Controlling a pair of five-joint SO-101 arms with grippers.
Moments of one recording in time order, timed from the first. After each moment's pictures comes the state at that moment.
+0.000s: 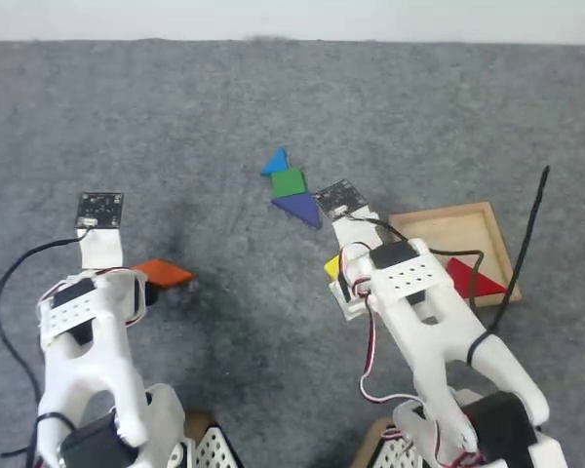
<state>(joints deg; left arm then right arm) -33.9 -24.9 67.3 40.3 -20.0 -23.6 -18.1 49.7 57.1 6.4</state>
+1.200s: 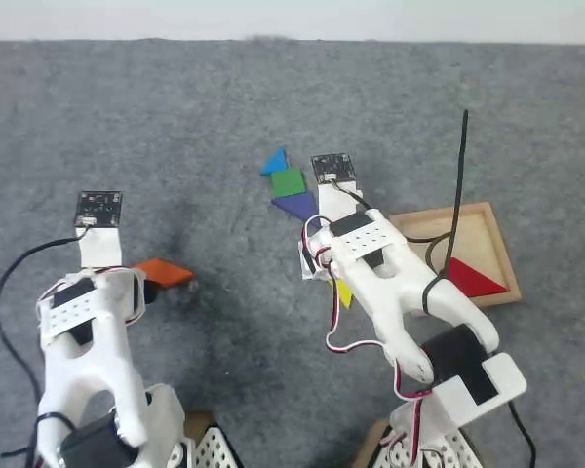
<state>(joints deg) -34.1 -24.9 67.3 39.2 -20.0 -30.4 4.0 32.4 48.9 -19.3</state>
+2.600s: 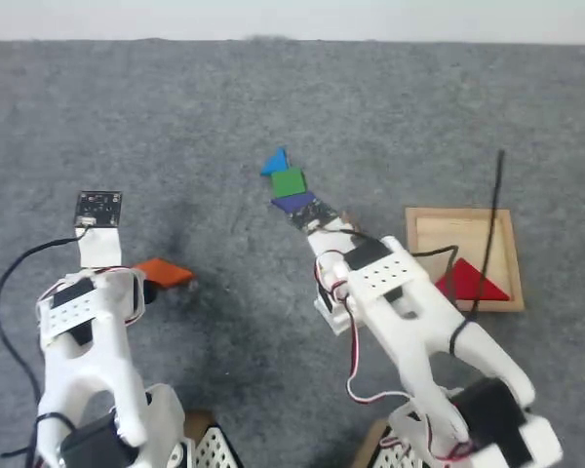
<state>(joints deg) -34.1 -24.9 67.3 39.2 -20.0 -31.5 -14.5 46.4 62.4 6.8</state>
